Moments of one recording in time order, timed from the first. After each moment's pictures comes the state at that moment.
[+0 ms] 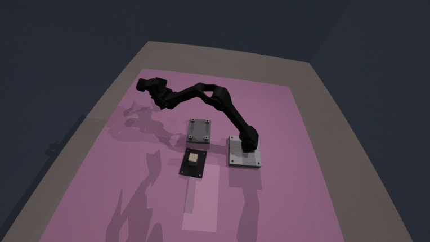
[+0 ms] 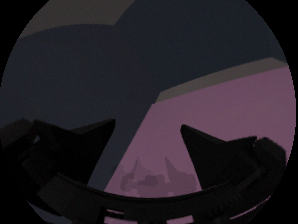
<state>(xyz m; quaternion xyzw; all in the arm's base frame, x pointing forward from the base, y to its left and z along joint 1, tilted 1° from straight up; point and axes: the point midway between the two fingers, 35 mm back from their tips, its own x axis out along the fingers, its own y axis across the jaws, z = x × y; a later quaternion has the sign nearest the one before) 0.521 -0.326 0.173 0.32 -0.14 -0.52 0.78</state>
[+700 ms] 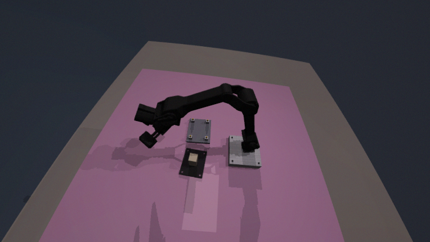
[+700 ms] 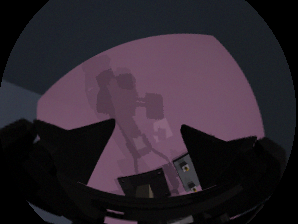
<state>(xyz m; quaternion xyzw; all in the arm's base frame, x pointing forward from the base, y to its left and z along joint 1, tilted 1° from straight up) 0.452 -0.040 0.136 0.17 0.46 -0.25 0.84</state>
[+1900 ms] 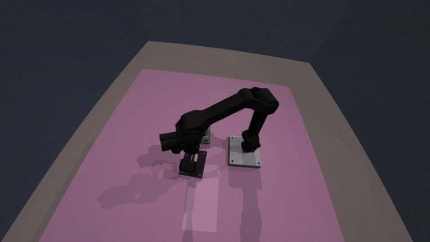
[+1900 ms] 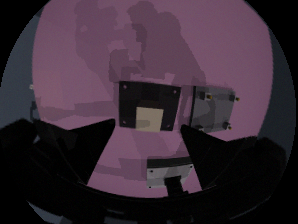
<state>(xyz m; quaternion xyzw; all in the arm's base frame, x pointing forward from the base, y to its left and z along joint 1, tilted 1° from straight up) 0.299 0.063 0.099 0.07 0.69 -0.08 0.72</state>
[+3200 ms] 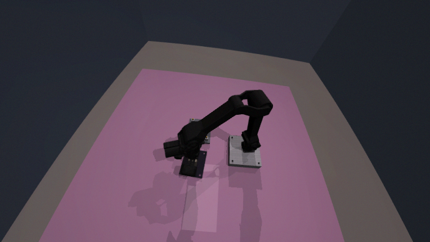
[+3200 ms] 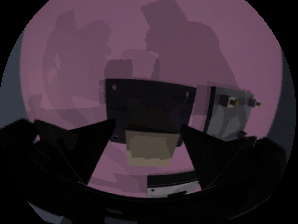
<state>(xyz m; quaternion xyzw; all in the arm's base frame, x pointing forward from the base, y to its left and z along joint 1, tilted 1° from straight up) 0.301 0.062 0.038 0.08 0.69 -0.08 0.72</state>
